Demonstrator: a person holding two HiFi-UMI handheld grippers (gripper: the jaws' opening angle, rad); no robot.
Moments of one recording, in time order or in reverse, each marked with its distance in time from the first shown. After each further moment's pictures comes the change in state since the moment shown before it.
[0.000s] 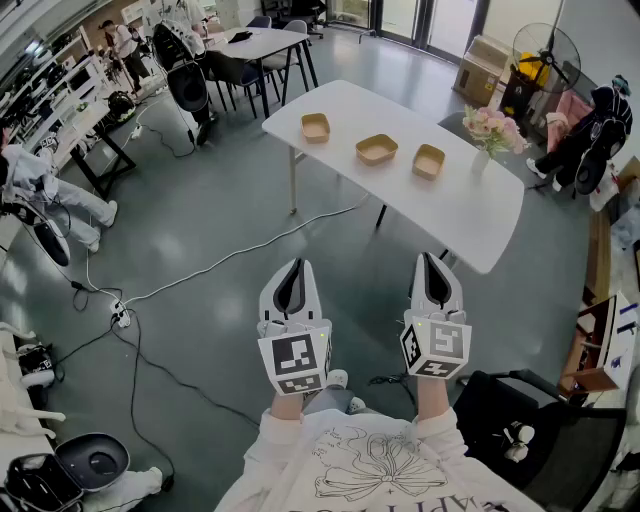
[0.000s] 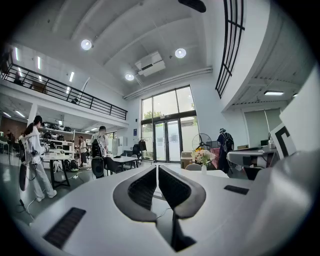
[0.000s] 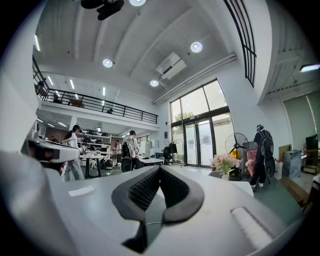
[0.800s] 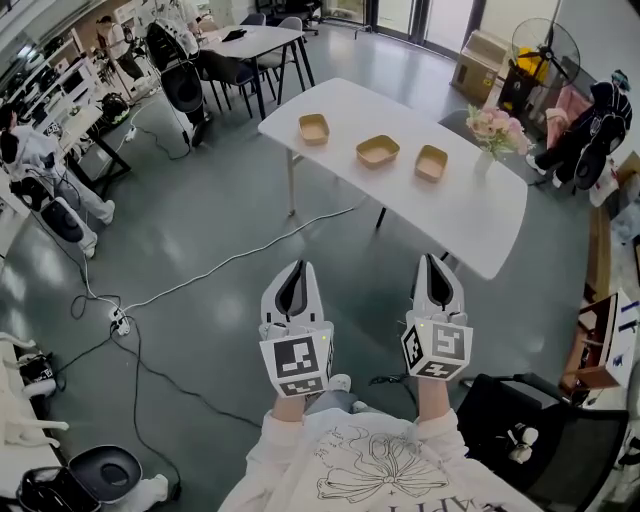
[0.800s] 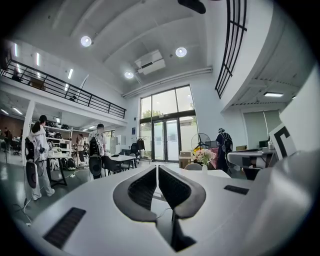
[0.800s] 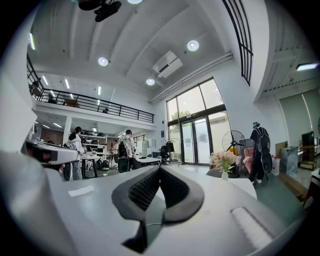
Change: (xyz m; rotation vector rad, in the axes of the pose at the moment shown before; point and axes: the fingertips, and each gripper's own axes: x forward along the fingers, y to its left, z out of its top) left arm 0.044 0.018 -0.006 -0.010 0.005 -0.022; right arm 0.043 0.000 -0.011 0.024 0.005 -0.038
